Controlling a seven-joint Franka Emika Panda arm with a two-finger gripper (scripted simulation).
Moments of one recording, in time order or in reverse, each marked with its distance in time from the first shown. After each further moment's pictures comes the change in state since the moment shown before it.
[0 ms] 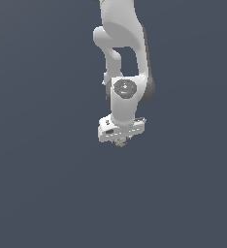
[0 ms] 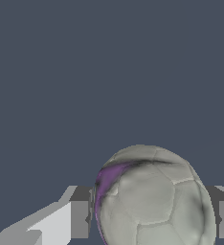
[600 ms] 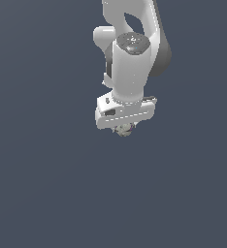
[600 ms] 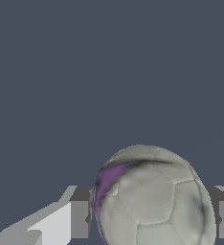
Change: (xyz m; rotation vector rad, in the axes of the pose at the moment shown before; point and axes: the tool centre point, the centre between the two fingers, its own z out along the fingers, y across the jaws) arm 0.023 0.000 -0.124 0.000 0.002 -0.001
